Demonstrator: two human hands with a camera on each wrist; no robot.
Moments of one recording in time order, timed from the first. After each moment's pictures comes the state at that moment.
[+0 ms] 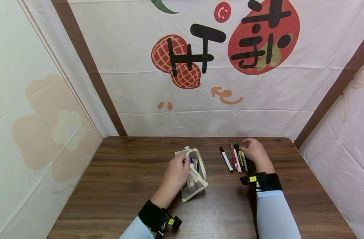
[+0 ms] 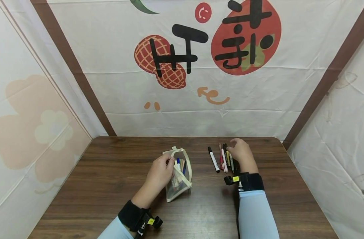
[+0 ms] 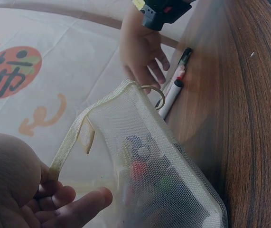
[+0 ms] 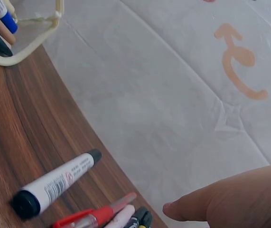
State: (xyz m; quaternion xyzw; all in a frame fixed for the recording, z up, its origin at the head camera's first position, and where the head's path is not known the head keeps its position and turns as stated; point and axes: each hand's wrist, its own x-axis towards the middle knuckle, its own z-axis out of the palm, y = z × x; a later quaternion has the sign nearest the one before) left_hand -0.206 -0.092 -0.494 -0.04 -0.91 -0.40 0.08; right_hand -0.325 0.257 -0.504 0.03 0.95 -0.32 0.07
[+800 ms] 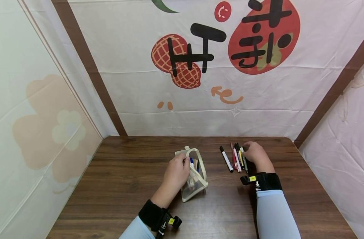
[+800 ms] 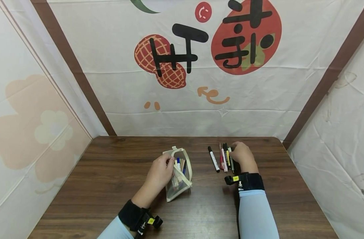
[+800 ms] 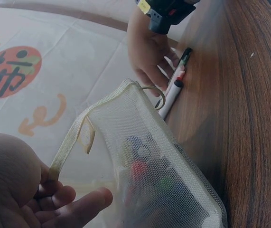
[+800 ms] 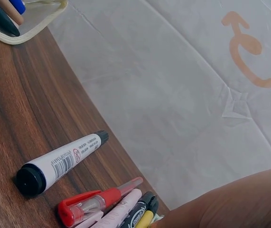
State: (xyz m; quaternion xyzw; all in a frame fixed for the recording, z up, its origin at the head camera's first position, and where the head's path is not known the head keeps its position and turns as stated) left_hand -0.208 -0.093 -0.495 -0.04 -0.91 -0.40 0.08; right_hand -0.329 0.264 -0.515 0.04 0.96 -0.26 0.11
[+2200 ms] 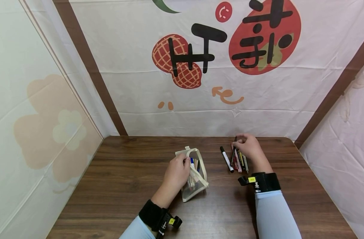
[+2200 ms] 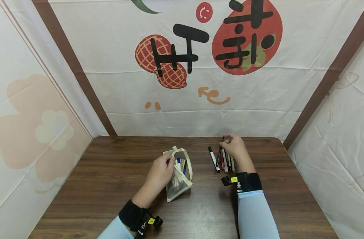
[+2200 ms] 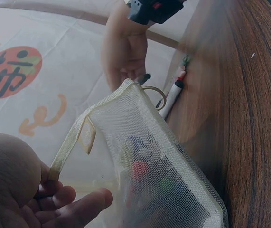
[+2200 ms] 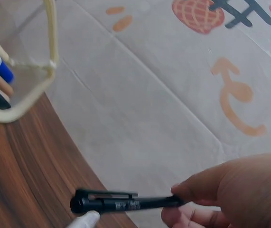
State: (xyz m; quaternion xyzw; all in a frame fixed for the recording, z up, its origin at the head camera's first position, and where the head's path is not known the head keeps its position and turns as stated) left_hand -0.209 -0.093 -0.496 -0.03 -0.91 -0.40 0.08; right_hand -0.323 0.232 -0.486 -0.01 0.90 -0.43 0.06
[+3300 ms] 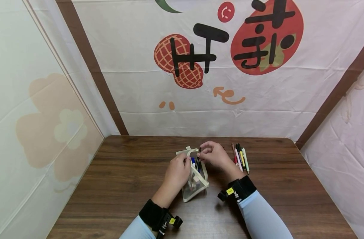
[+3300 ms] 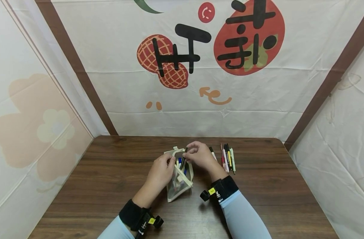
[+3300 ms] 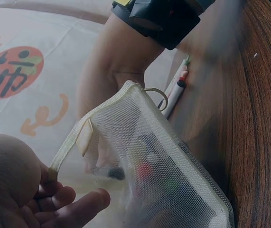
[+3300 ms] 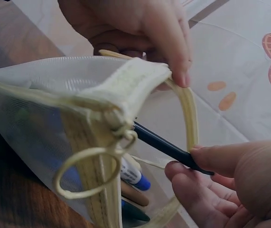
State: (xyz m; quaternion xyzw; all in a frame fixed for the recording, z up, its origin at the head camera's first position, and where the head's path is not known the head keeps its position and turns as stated) left_hand -0.211 -0.094 -0.495 -0.04 -0.92 -0.39 0.10; right_hand -0.302 0.106 -0.516 -0.11 0.79 -0.58 0.13
